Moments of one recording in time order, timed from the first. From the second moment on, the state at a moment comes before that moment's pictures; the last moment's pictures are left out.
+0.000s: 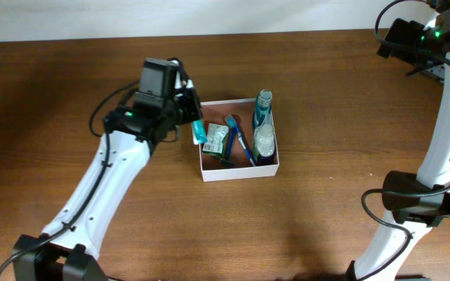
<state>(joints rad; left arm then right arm) -0.34 1.61 1.36 -0.59 0.11 -0.50 -0.18 2.09 2.69 -1.69 0.08 0.34</state>
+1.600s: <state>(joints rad) -0.45 1.84 1.36 -0.62 0.07 -0.52 -0.18 2.09 2.69 -1.69 0.08 0.34</state>
